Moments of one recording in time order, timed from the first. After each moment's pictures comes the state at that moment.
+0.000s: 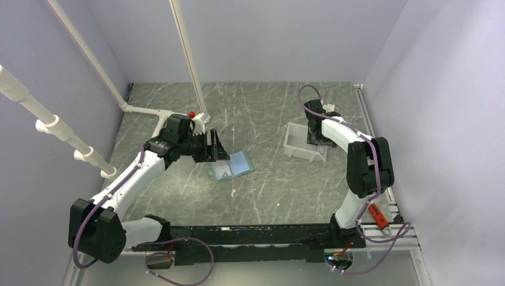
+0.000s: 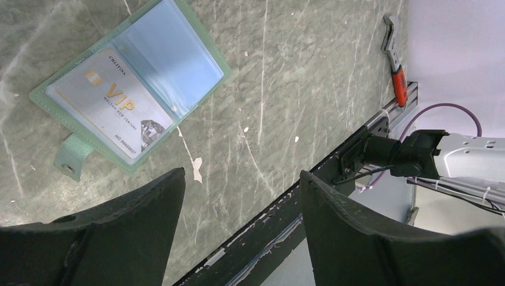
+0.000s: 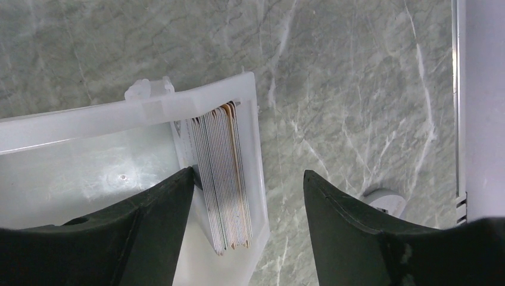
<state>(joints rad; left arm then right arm) -0.37 1.20 0.90 -0.48 0.53 -0.49 0.21 1.75 1.19 -0.64 0.53 0.39</state>
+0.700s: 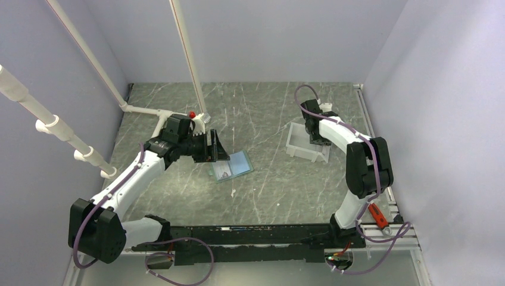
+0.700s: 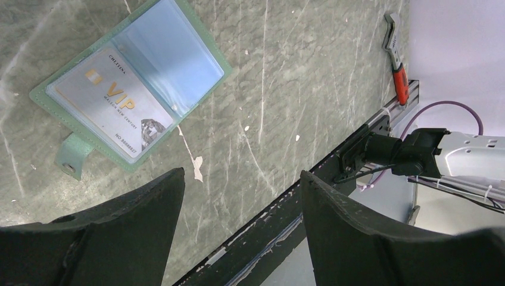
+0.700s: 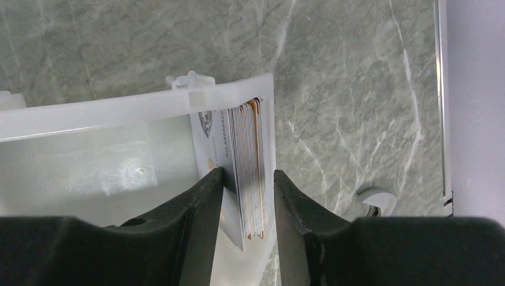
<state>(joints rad) -0.37 1.20 0.90 -0.48 0.53 -0.48 0.24 1.75 1.19 -0.65 0.58 0.39</state>
